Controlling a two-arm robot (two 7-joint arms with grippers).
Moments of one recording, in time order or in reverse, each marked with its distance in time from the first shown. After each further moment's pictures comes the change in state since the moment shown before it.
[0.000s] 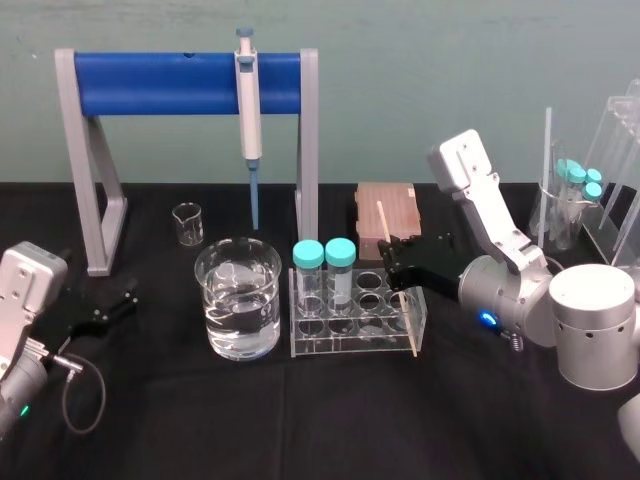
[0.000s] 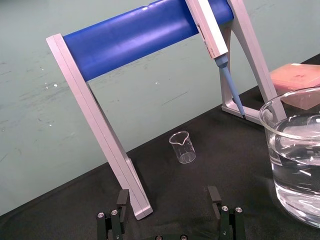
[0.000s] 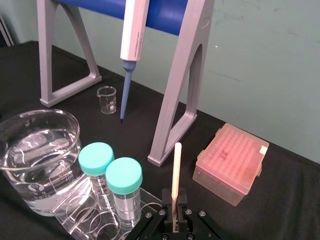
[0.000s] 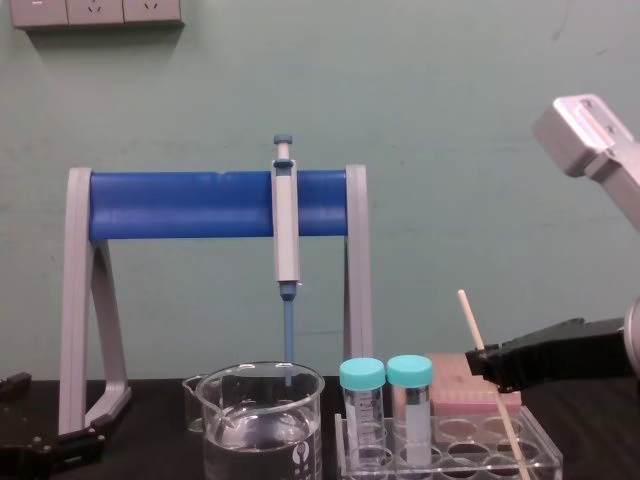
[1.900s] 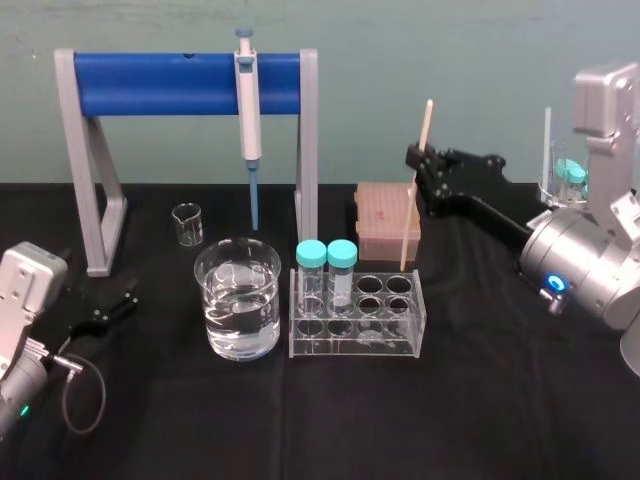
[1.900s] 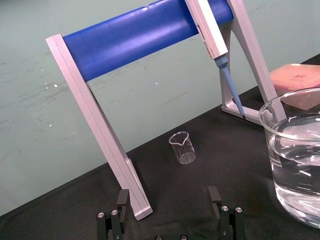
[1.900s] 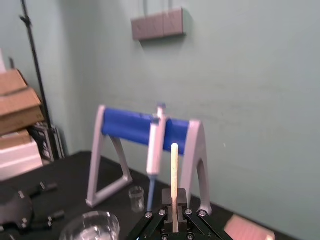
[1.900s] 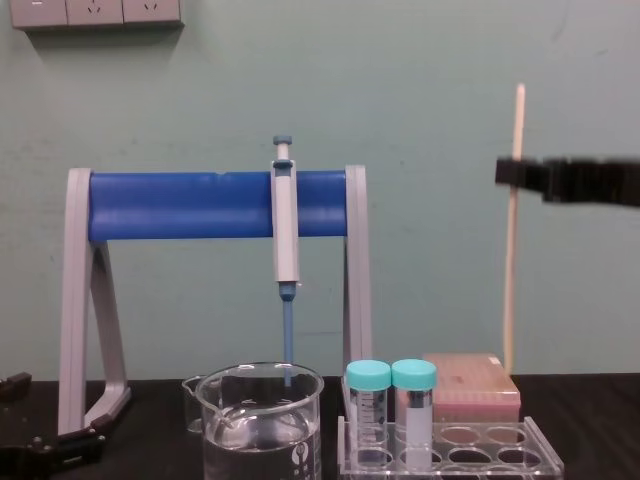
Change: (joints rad) left arm 0.000 0.000 0.000 0.000 0.000 0.000 0.000; right arm -0.118 0.035 0.182 -0.185 0.217 -0.267 0.113
